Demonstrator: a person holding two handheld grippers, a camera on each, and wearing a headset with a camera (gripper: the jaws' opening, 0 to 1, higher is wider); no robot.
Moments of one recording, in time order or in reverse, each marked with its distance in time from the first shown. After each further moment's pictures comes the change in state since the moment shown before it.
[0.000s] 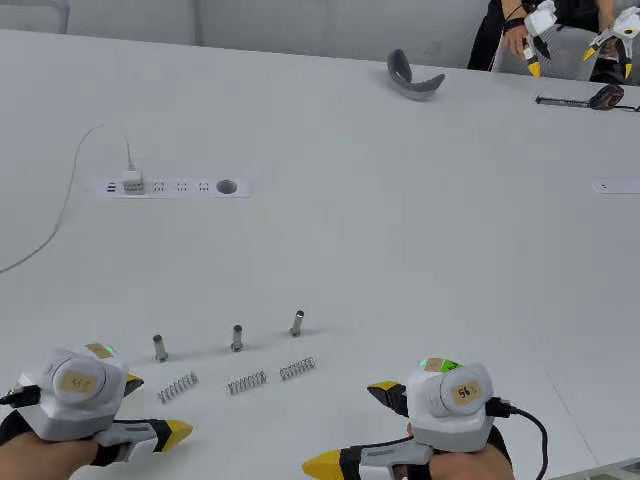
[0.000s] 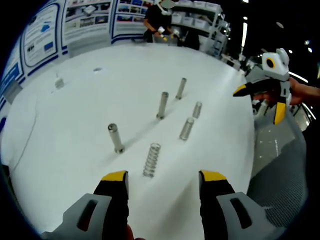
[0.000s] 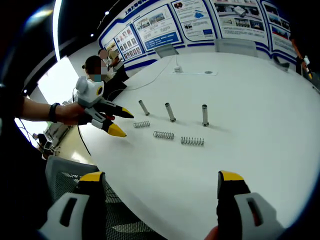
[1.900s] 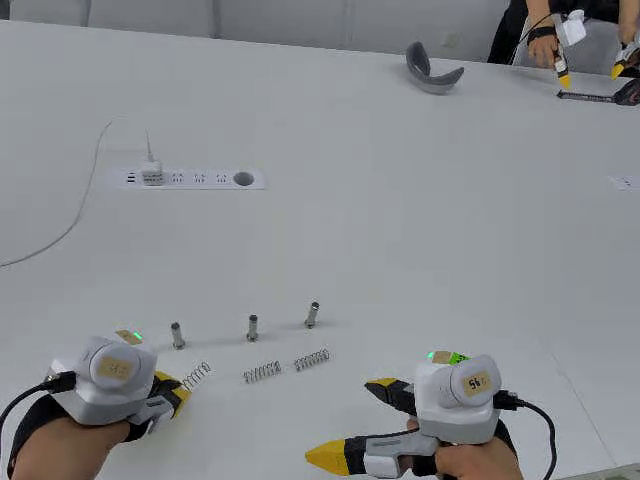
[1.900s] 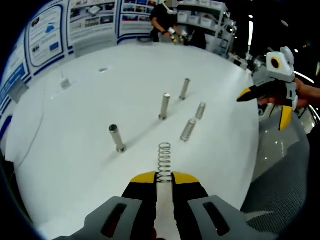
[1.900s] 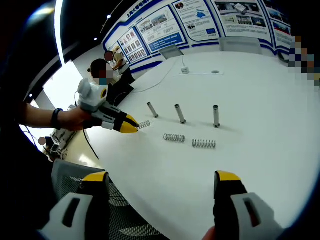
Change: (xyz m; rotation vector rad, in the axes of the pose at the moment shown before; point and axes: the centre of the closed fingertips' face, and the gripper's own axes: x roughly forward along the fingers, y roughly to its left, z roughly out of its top) left arm -0.009 -0.007 0.002 -0.015 0.005 0.065; right arm 0.009 0.018 0.004 0.020 -0.016 0.073
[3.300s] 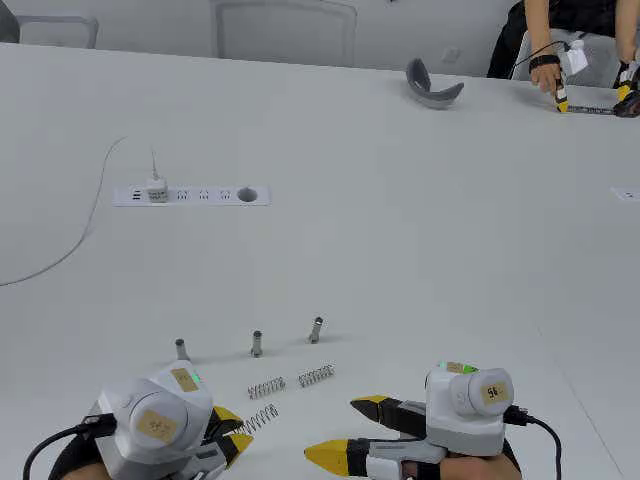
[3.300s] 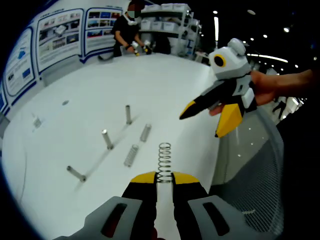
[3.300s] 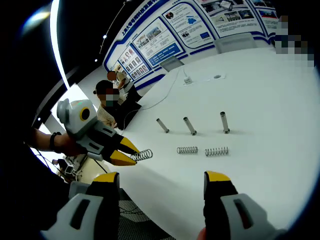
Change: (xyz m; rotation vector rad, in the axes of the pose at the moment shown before) left arm -0.024 -0.104 0.039 0.196 -0.061 -0.198; right arm -0.001 0.018 0.023 0.153 -0.138 0.116
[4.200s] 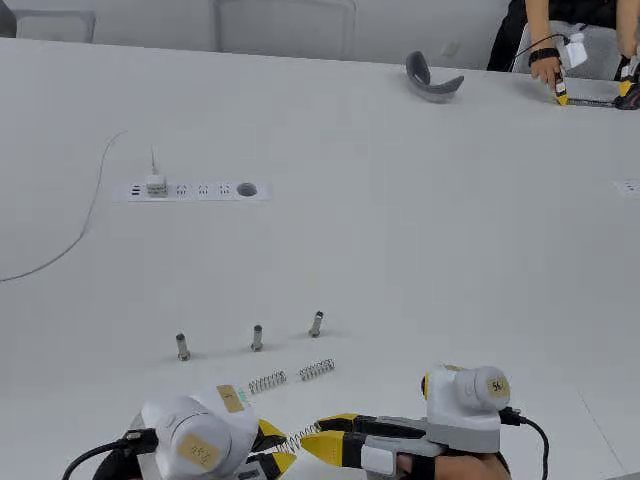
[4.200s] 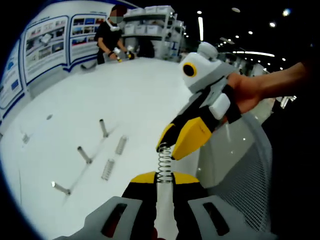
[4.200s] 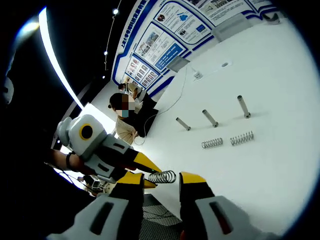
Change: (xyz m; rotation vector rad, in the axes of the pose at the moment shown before) left arm 0.007 -0.047 0.018 0.075 -0.026 -0.096; right arm 0.006 0.032 -0.005 0.178 -0.024 0.181
